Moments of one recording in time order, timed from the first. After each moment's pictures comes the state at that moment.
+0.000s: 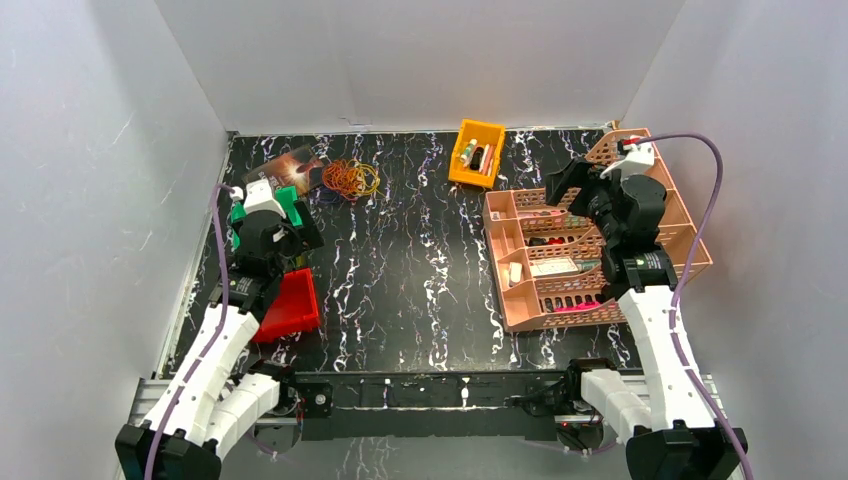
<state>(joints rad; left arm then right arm) -0.24 0.84 0.74 -0.36 -0.33 -0.36 0.08 0.89 0.93 -0.21 -0.09 0.32</state>
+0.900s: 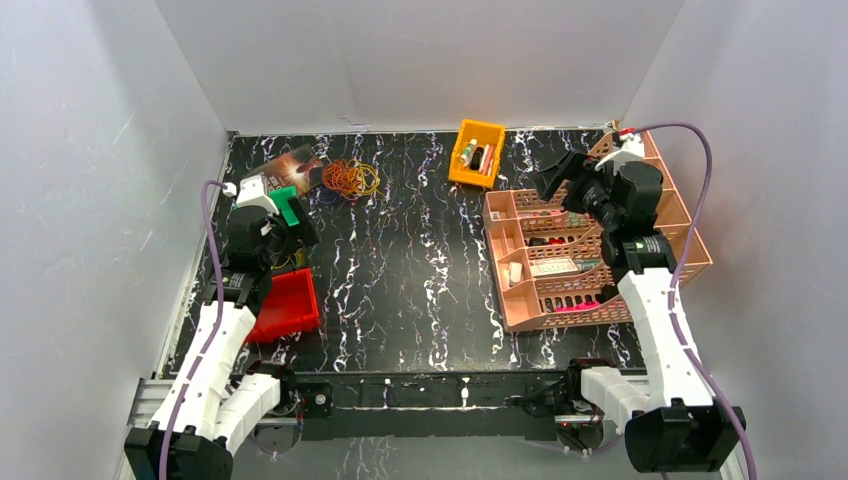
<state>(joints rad) -0.12 0.86 0.77 -0.37 -0.12 -0.34 0.06 0.97 0.99 -0.26 -0.25 0.45</state>
